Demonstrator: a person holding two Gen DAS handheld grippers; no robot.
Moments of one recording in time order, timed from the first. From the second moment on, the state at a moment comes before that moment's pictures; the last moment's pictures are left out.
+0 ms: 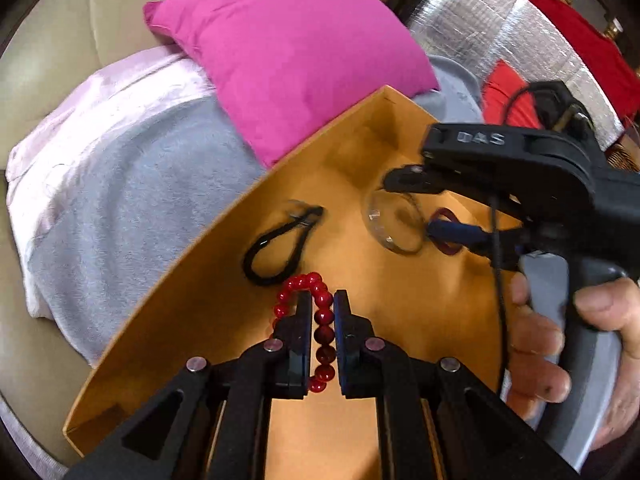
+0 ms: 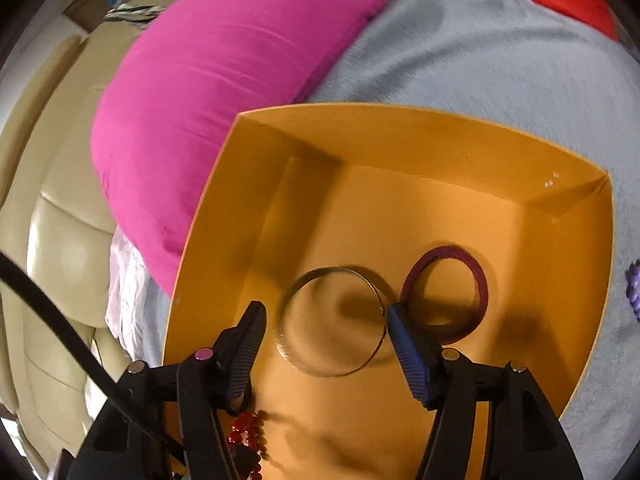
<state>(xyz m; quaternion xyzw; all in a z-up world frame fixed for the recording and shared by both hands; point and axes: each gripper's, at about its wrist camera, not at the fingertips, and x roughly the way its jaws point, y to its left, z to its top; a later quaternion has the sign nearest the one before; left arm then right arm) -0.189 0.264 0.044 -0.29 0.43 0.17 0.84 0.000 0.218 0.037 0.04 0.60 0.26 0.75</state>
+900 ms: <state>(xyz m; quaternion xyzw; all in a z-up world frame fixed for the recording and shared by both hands) -0.161 0.190 0.111 -0.10 0.34 0.27 0.90 -0.004 -0.008 0.178 0.09 0.44 0.20 0.87</state>
